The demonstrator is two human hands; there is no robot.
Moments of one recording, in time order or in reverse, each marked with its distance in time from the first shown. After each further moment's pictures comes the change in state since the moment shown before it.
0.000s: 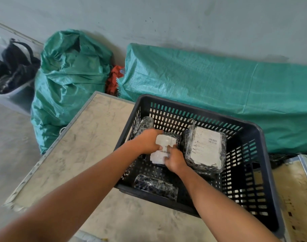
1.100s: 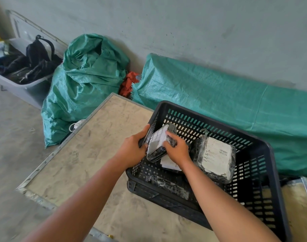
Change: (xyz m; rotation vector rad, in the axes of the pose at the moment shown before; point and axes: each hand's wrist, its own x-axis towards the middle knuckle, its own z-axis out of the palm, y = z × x) left_hand -0.095 -0.073 -0.010 -0.396 0.415 -0.137; right_hand -0.010 -0.064 -0.011 0.510 0.225 -0.273
